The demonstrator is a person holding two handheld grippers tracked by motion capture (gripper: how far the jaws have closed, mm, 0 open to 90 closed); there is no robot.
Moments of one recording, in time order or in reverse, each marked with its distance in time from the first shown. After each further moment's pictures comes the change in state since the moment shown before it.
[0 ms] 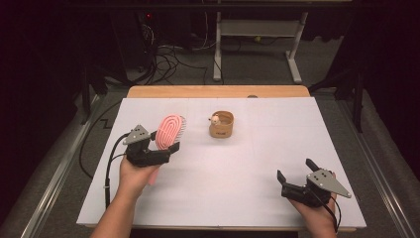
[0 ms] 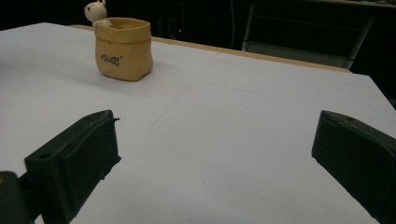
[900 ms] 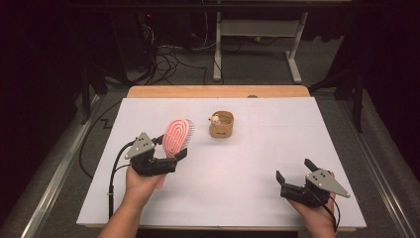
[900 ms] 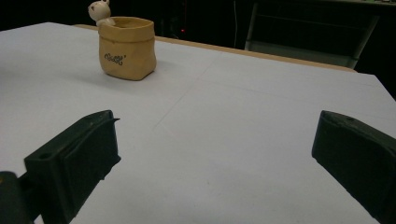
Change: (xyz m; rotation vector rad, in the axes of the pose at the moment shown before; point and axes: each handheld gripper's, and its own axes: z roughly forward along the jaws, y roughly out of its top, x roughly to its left) left arm -0.032 -0.004 -0.005 -0.118 -0.049 0.061; right arm 0.001 -0.001 0.001 0.001 0.011 0.002
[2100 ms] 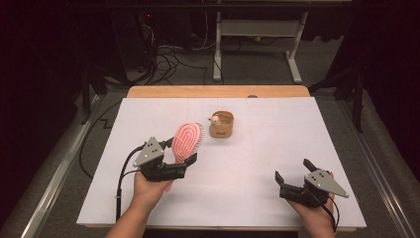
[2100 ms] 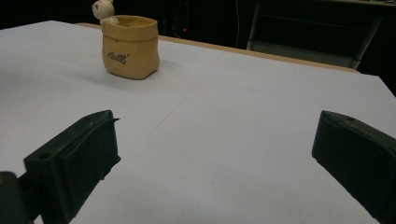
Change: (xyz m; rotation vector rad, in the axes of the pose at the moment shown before) left arm -0.025 0.002 0.009 -0.027 -0.044 0.047; right arm 0.002 0.000 0.000 0.002 0.005 -0.010
